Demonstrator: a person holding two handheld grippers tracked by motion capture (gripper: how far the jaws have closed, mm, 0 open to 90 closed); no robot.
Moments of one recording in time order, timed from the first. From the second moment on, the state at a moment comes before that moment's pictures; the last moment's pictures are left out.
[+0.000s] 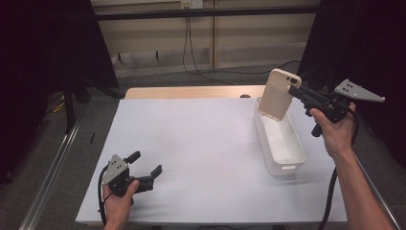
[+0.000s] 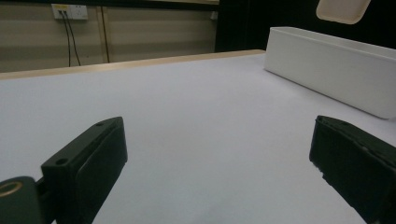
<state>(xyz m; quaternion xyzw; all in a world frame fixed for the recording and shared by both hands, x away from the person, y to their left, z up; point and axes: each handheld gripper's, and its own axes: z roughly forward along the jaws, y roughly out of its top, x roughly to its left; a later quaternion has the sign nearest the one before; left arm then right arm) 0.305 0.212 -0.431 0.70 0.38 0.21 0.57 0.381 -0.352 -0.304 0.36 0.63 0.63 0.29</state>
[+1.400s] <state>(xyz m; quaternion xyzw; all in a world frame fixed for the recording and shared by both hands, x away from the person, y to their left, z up) 0.312 0.207 -0.431 0.71 0.36 0.21 0.56 0.438 -0.371 -0.356 0.39 0.65 0.59 0.29</state>
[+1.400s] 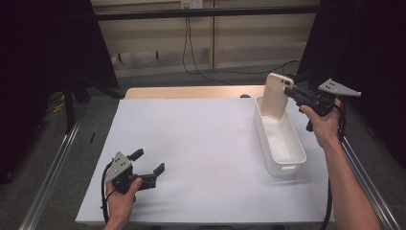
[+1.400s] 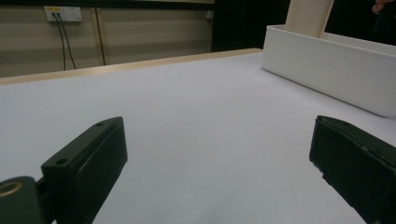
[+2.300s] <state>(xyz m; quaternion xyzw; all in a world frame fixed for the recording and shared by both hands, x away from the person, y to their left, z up) 0.313 0.206 -0.432 0.71 0.36 0.21 0.57 0.458 -0.368 -0.385 0.39 0.66 0.57 0.28</state>
